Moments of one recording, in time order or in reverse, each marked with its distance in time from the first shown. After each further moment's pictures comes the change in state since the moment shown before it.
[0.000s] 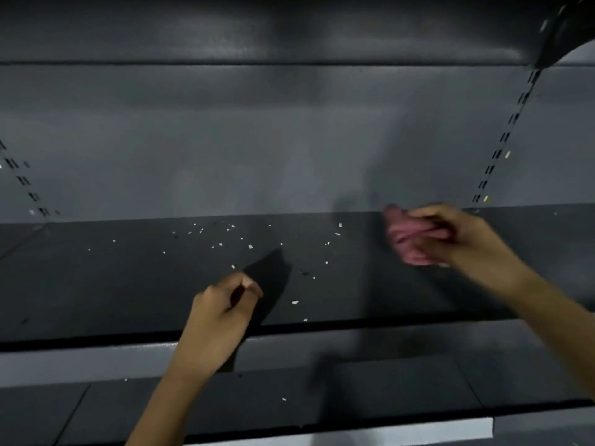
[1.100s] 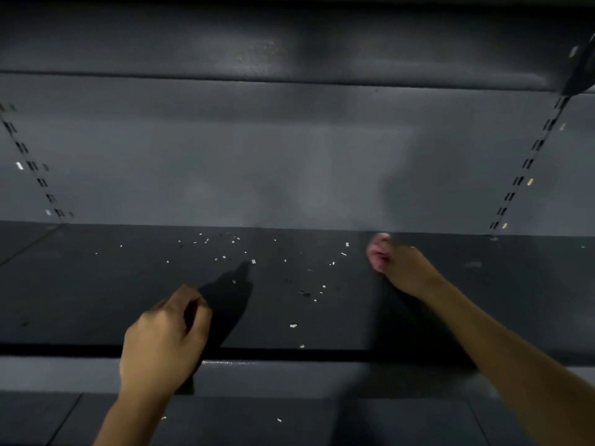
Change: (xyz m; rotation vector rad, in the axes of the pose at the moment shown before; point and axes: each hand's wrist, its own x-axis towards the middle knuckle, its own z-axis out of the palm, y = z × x) left_hand -0.002 -0.024 -0.025 0.522 0.310 -0.027; right_hand 0.080 0.066 0.058 -0.647 -0.225 0.081
